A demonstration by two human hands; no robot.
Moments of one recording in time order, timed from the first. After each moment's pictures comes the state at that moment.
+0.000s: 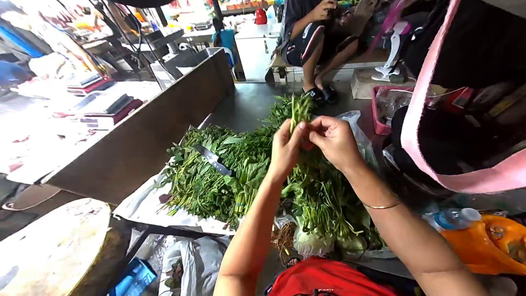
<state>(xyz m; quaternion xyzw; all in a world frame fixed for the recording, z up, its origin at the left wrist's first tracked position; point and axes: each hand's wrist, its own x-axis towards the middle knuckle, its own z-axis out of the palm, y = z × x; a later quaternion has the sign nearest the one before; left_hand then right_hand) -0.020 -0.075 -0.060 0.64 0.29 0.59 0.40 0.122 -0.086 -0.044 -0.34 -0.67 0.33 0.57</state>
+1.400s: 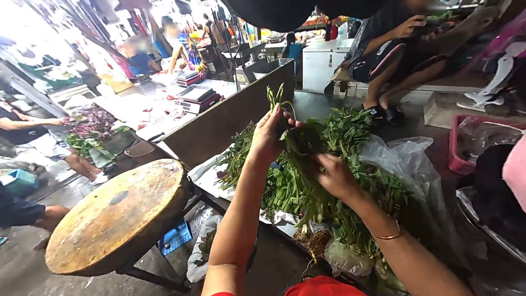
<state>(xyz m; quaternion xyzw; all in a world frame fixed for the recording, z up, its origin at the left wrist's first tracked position) -0.166 -0.108 0.006 0.49 0.24 0.68 0.50 0.028 -0.104 -0.078 -0.30 -0.85 0.13 0.40</state>
